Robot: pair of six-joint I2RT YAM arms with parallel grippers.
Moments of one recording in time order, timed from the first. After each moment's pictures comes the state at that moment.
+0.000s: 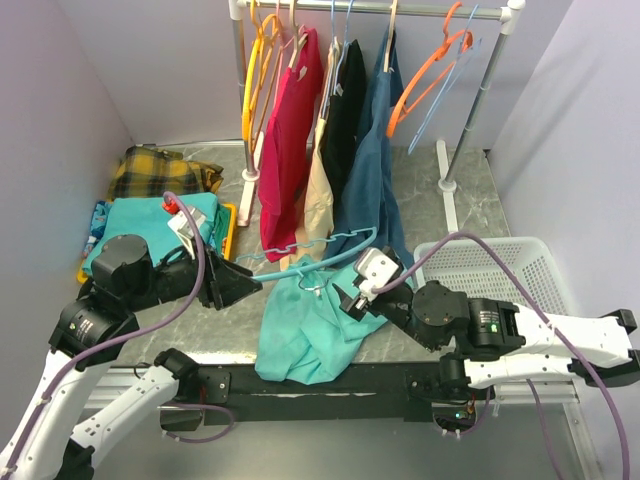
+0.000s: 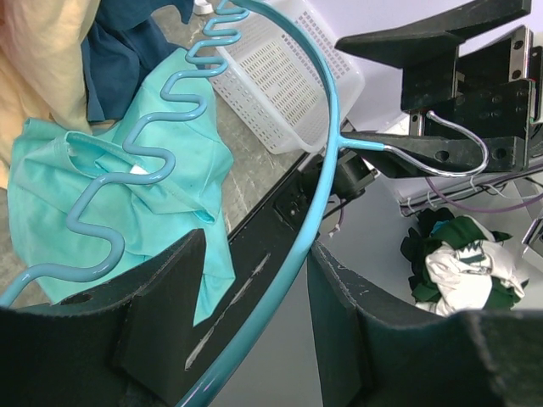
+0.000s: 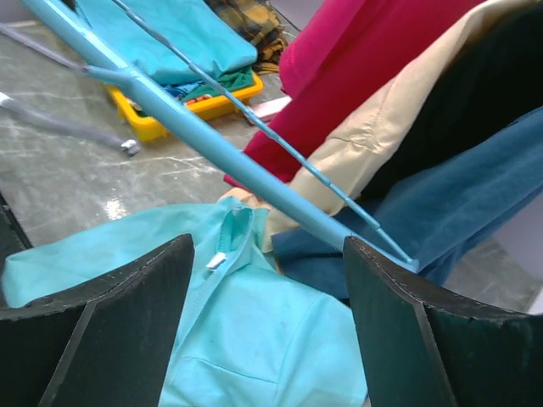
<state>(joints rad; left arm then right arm) -0.51 0.63 1.12 -0.74 0.56 -0.53 1.49 0.81 1.00 -0.35 0.69 -0.23</state>
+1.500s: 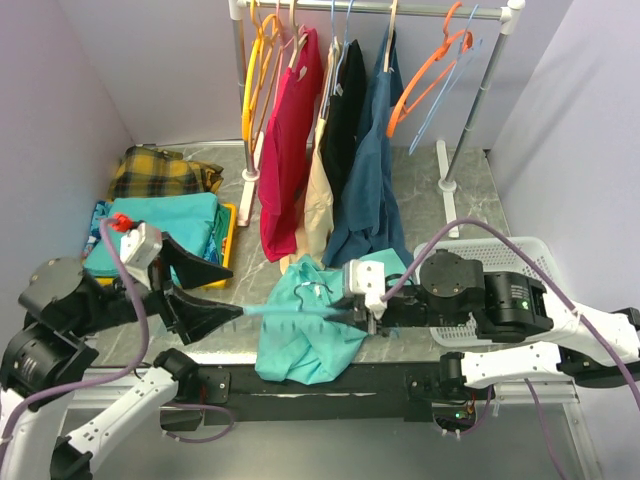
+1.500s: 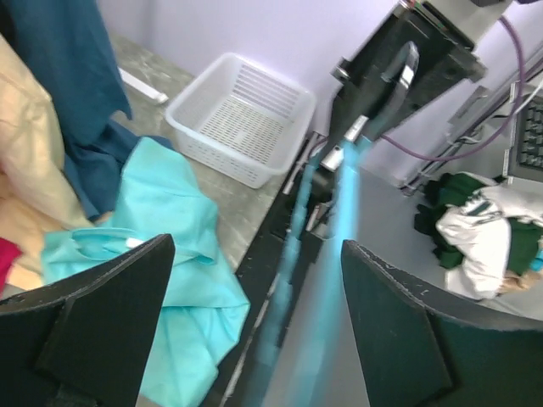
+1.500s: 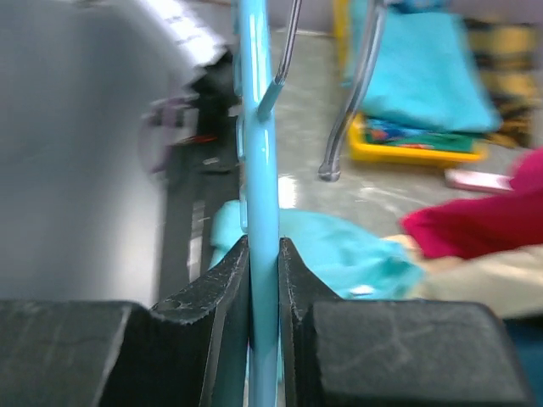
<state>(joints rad) -0.52 0.58 1.32 -0.77 0.70 -0.34 1.44 0.96 1.39 -0.71 0.00 -0.19</state>
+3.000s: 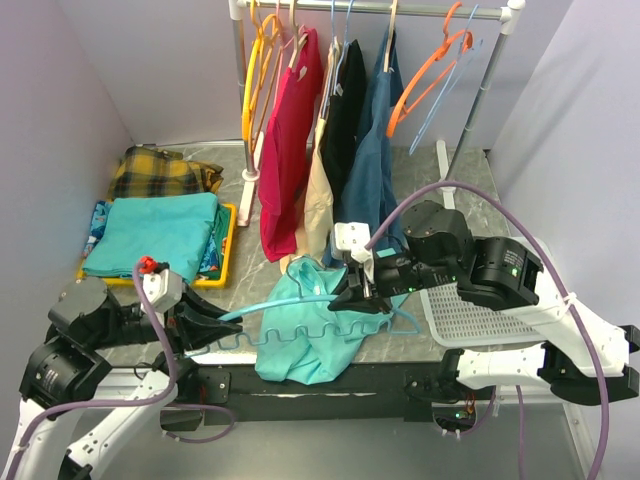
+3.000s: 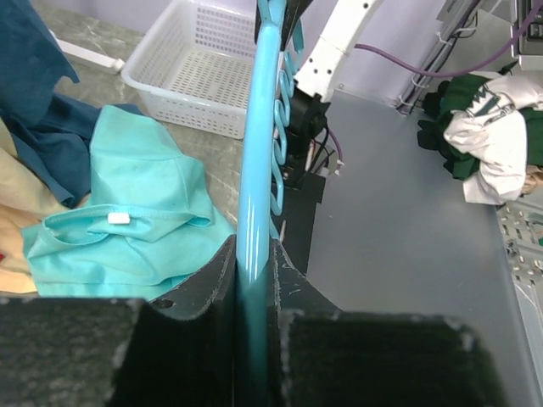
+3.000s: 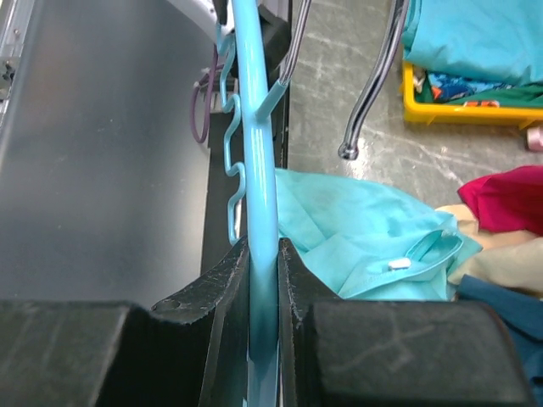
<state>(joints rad) -0.52 0.43 1.09 -0.79 0.86 -0.11 1.12 1.11 1.61 -0.97 -0.44 -0.18</state>
